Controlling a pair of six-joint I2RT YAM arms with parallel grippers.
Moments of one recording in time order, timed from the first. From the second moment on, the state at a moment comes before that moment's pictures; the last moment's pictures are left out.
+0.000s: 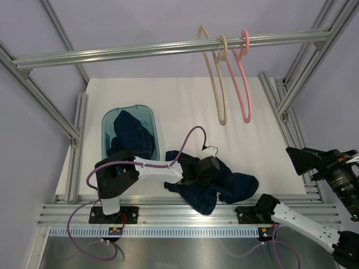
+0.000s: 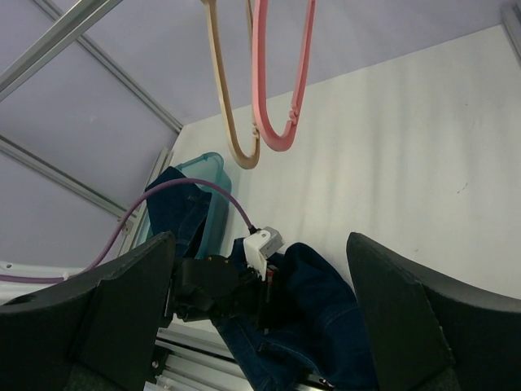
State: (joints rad) left arm -1.25 1.84 1.09 -0.22 -0.21 -0.83; right arm 0.91 0.40 1.49 -1.14 0.58 0.59
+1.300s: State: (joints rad) left arm -0.53 1.37 2.15 -1.21 -0.44 -0.24; right arm 0.91 0.46 1.50 -1.10 0.56 0.59
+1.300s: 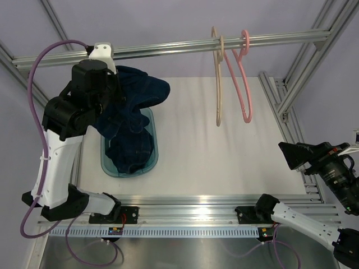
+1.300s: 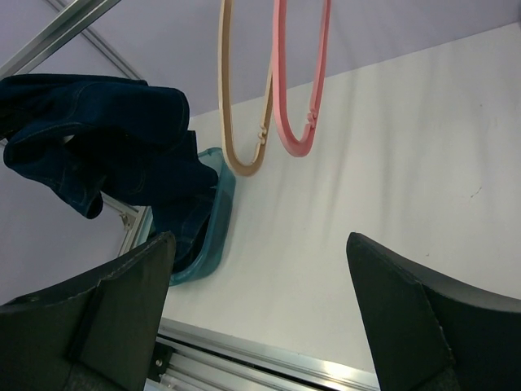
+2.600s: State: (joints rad) left arm -0.08 1.37 0.81 -0.43 0.18 -0.61; right arm 0.91 0.49 1.39 -1.04 0.48 0.62
